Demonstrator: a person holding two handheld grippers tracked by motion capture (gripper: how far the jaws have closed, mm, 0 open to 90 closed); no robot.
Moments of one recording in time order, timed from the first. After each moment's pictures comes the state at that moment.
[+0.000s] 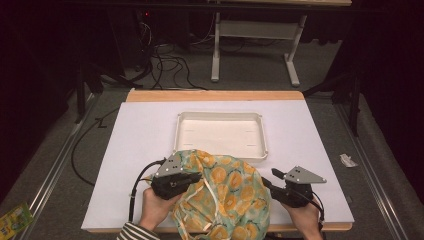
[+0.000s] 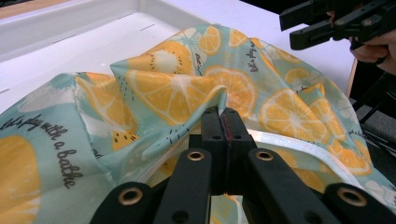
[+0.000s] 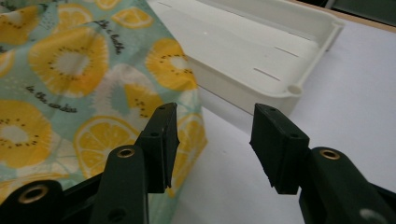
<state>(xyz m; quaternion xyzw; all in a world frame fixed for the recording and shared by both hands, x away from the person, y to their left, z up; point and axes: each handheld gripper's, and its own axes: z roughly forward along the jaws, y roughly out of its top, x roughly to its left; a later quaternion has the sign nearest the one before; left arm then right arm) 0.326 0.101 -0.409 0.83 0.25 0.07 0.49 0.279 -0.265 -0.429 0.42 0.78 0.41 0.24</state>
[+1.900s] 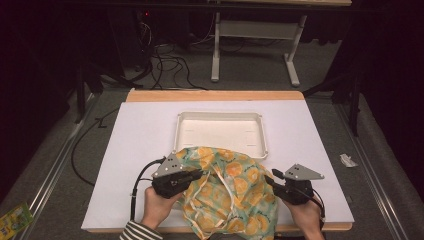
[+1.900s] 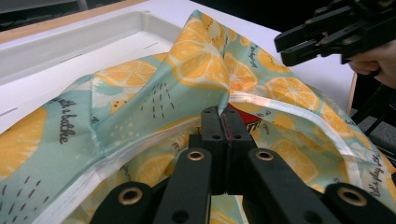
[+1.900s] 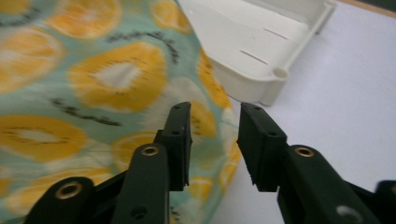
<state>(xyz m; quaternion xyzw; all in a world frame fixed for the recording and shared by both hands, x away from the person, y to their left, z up) 0.326 0.099 -0.406 0.82 0.25 0.08 0.51 0.283 -0.269 -0.428 0.42 0.79 0.38 0.24</state>
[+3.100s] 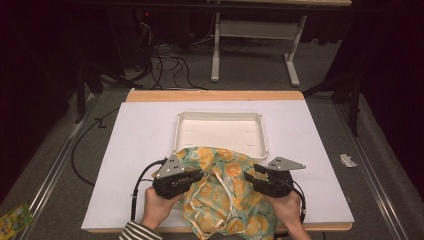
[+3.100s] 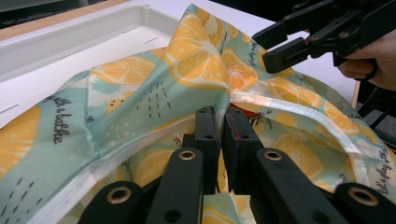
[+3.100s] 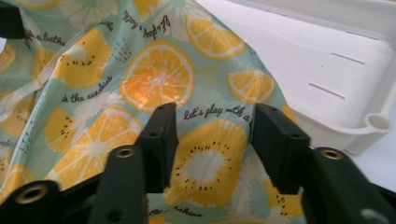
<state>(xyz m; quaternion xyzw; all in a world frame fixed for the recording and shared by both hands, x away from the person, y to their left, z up) 0.326 0.097 -0.409 0.82 0.24 0.09 0.50 0.309 -0.229 -0.429 0.43 0.78 0.43 0.17</state>
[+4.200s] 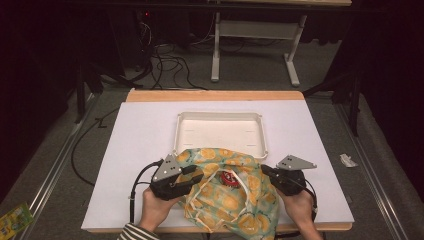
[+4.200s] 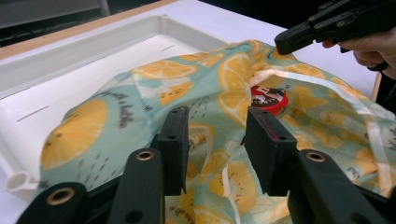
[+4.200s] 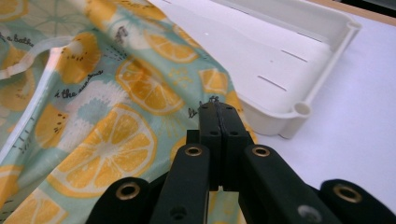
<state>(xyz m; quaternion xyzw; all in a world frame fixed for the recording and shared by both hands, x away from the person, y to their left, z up) 0.318 0.103 -0.403 0.81 0.27 0.12 0.51 0.309 -0.260 -0.423 0.42 0.79 0.39 0.22</state>
